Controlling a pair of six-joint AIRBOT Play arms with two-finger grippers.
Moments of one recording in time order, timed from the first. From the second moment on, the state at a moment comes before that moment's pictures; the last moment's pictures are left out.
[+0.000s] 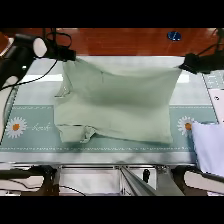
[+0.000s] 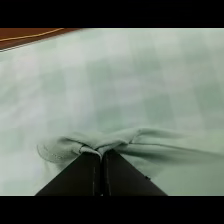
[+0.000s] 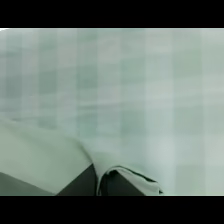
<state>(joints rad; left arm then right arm) -0.22 -1.57 1.57 1.67 -0.79 -1.66 -0.19 -1.42 1.41 -1.07 1.03 1.42</state>
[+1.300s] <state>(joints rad) -0.03 -1.85 1.72 1.26 -1.46 -1.43 -0.20 -1.77 1.57 -1.11 1.37 1.39</state>
